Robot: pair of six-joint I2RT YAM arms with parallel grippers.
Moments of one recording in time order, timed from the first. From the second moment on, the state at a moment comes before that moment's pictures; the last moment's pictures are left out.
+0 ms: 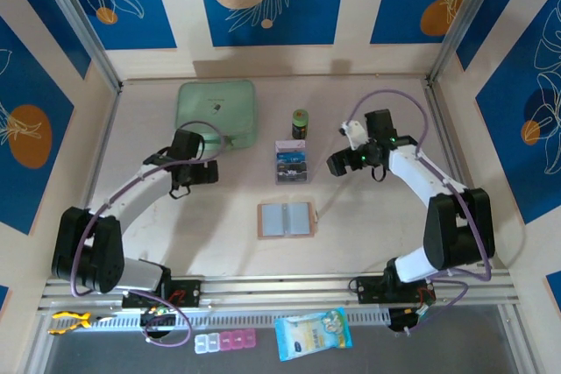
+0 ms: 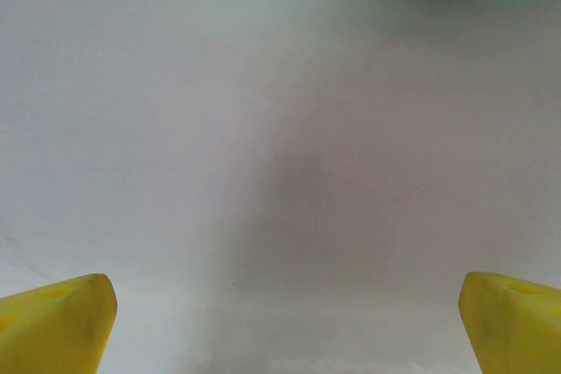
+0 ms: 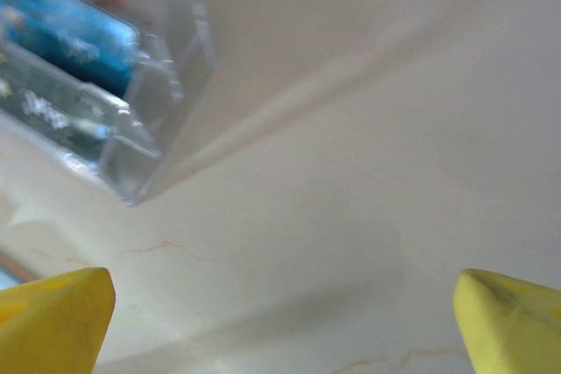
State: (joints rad) left arm -0.29 1.37 0.85 -0.54 -0.22 -0.33; right arm 0.14 1.46 0.95 -0.51 -0.27 -0.21
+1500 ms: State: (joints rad) left arm -0.09 1.56 0.36 0.85 -0.07 0.06; right arm 0.01 1.52 0.42 0.68 -0.16 0.08
